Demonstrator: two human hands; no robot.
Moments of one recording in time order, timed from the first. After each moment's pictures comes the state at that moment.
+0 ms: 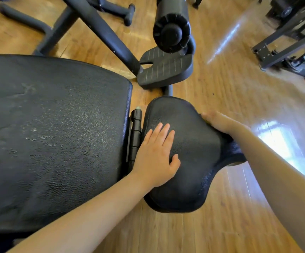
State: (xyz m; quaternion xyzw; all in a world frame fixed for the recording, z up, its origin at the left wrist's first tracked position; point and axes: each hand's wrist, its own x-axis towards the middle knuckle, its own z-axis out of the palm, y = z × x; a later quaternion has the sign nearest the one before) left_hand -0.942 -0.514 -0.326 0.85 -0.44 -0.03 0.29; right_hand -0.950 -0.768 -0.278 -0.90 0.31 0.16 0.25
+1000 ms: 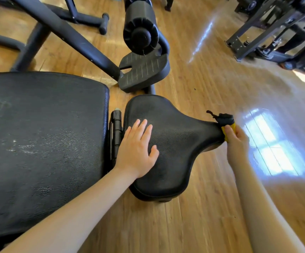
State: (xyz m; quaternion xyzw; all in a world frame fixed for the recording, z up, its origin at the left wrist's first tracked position) left_hand -0.942 -0.514 -0.327 0.85 -0.44 -0.02 0.27; right_hand -1.095 -0.749 -0.298 -0.70 0.46 -0.33 0.44
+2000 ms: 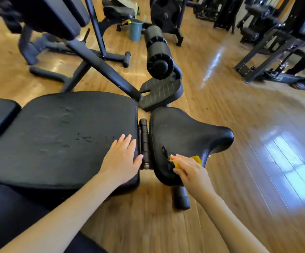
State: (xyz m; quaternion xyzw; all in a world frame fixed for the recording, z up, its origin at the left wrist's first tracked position) left_hand -0.942 -0.387 -0.279 0.90 -0.40 -0.08 0.12; right_hand -1.094 -0.555 -0.308 -0.95 0.16 -0.21 0.17
